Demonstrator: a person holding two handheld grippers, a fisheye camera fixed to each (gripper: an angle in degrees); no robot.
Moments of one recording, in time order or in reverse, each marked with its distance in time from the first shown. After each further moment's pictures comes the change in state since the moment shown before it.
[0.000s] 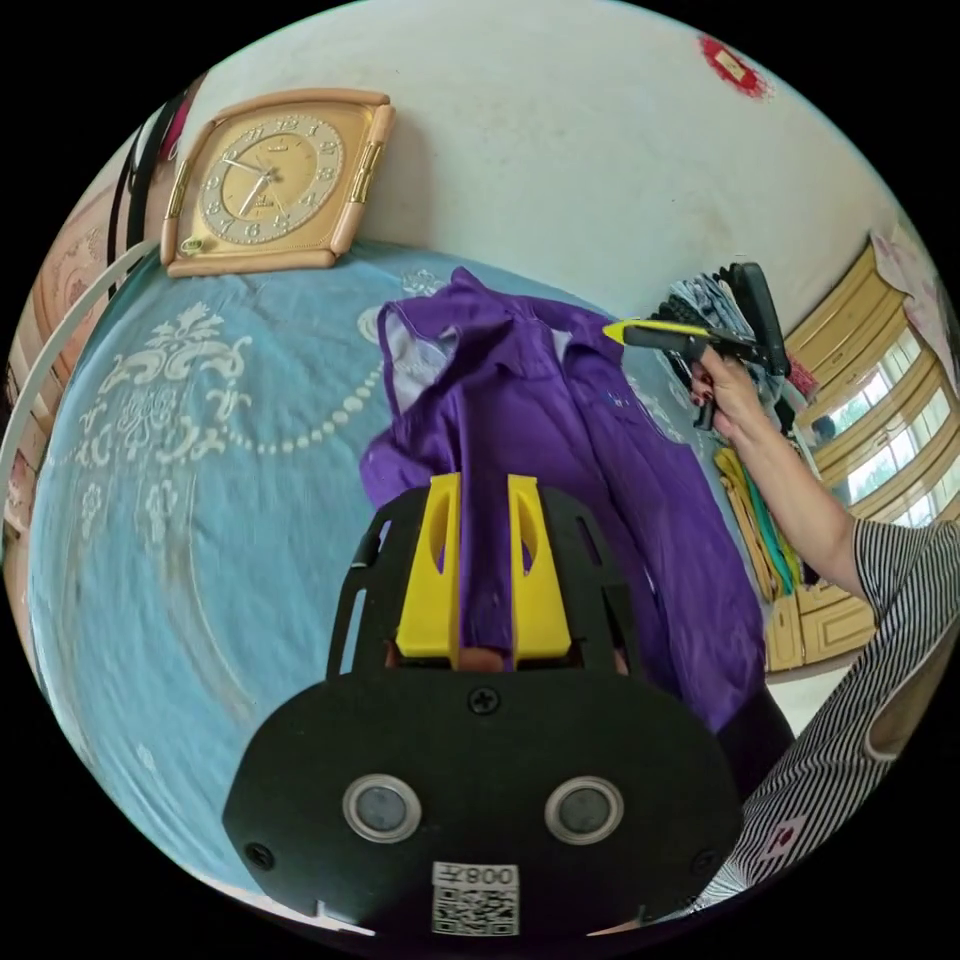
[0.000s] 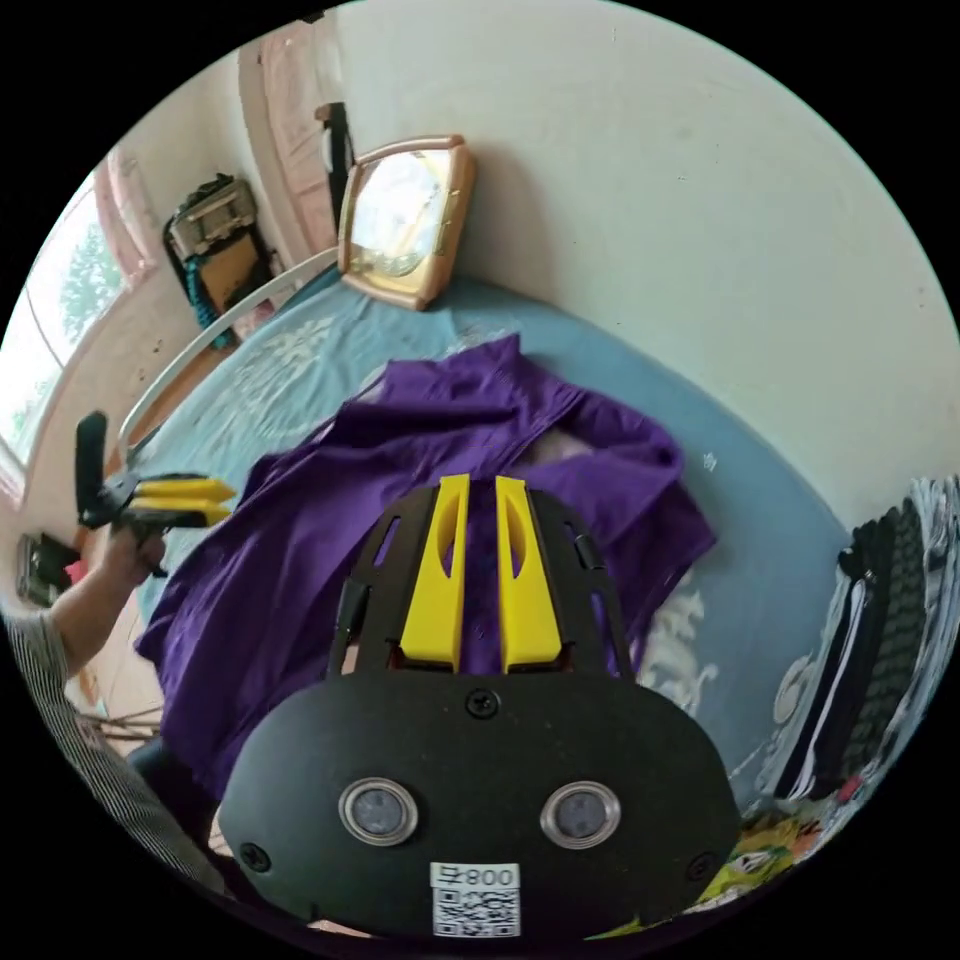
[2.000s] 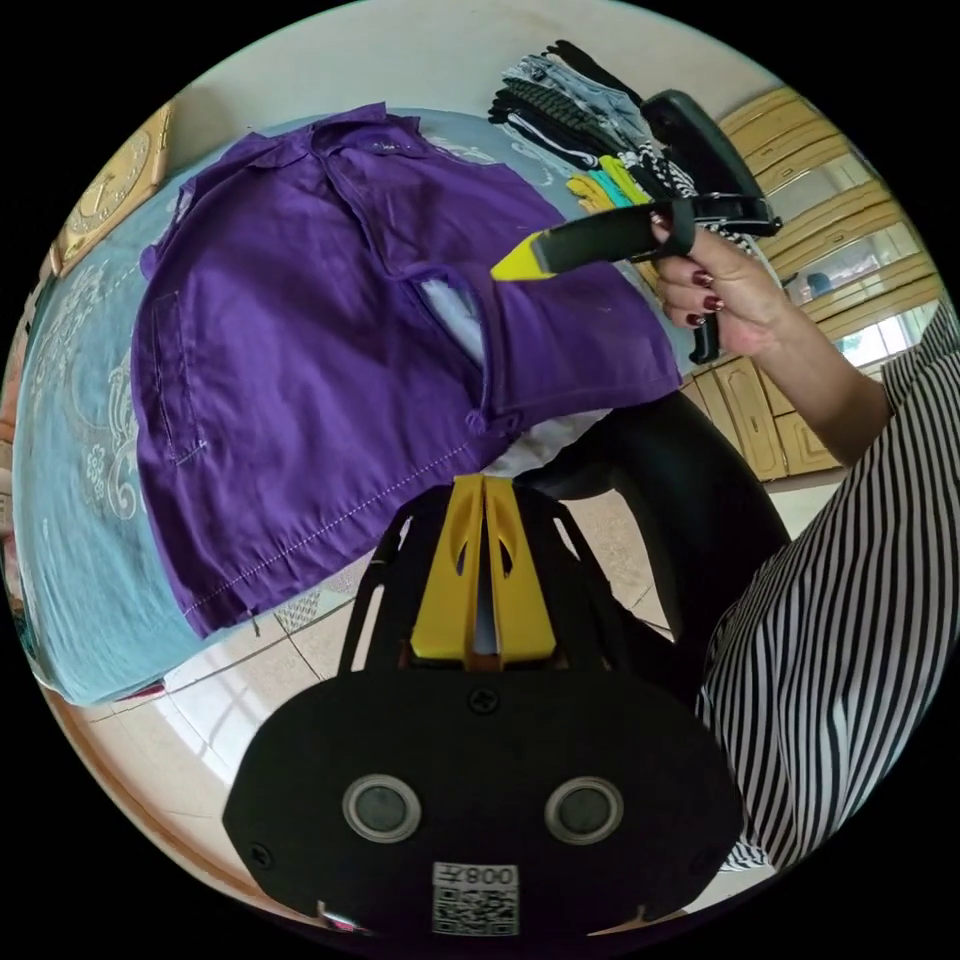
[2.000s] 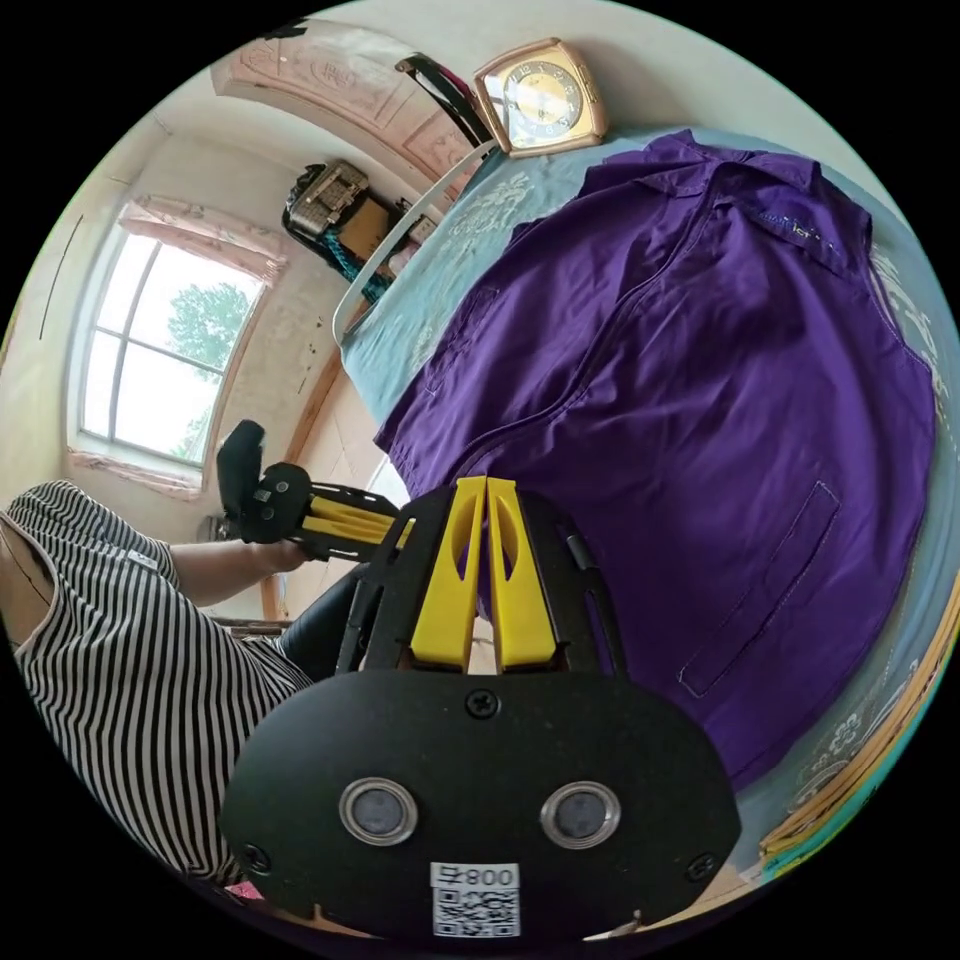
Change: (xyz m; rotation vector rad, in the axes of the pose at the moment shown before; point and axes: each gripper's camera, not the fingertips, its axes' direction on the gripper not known) left arm 0.391 0.352 -0.044 -0.441 0.059 0.241; right arm -0.076 0.468 -0.176 -0.228 -0.589 0.120
